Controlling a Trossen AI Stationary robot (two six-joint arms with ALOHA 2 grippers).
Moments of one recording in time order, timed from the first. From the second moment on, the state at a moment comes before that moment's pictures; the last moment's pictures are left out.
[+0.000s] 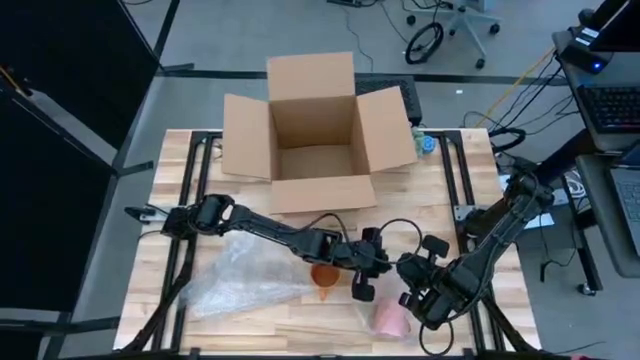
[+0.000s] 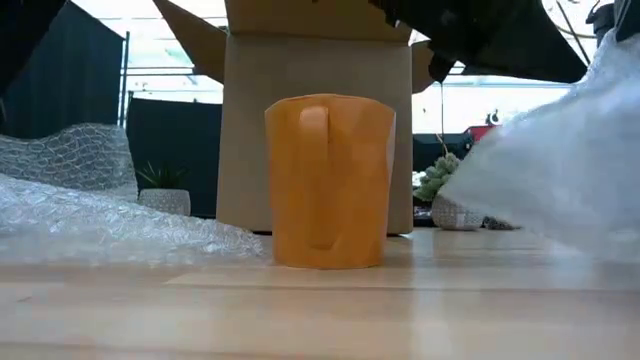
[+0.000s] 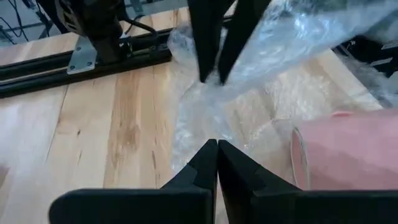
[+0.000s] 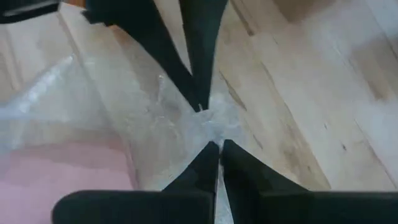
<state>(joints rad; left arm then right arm) -0.24 2.24 1.84 -0.15 -0.12 0.08 0.83 1.57 1.35 -1.29 0.49 1.28</state>
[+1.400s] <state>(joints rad) -0.66 2.37 2.06 -0.08 -0.49 0.04 0.97 1.58 1.13 -0.97 0.53 1.43</state>
